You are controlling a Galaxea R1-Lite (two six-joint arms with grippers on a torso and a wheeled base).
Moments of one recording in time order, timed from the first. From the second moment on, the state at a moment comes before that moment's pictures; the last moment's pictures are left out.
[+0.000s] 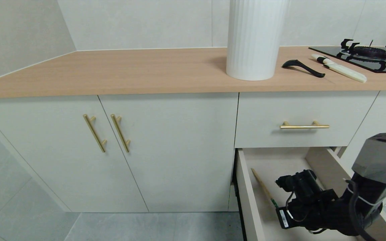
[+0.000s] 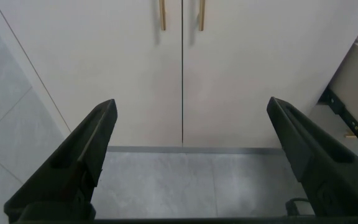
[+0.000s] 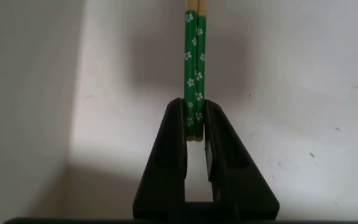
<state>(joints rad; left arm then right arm) 0.00 0.00 0.00 0.00 0.02 -0.01 0.41 2.17 -0.59 -0.60 -0.08 0.18</state>
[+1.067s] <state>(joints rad) 0.00 0.00 0.00 0.00 0.02 -0.01 0.42 2.27 -0.59 -0.66 -0.11 0.19</state>
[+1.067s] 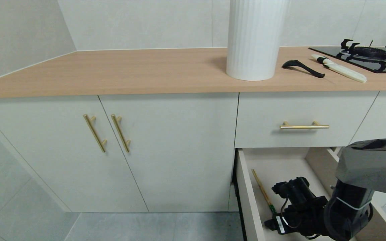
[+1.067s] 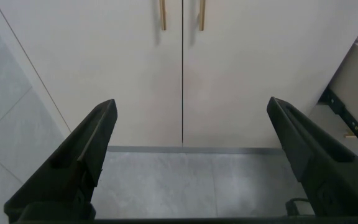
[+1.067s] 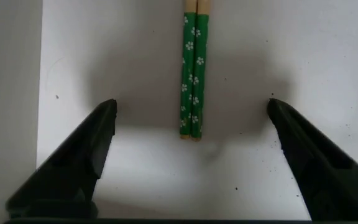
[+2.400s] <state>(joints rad) 0.00 0.00 0.00 0.00 0.02 -0.01 0.21 1.43 -0.53 -0.64 -0.17 -0.01</state>
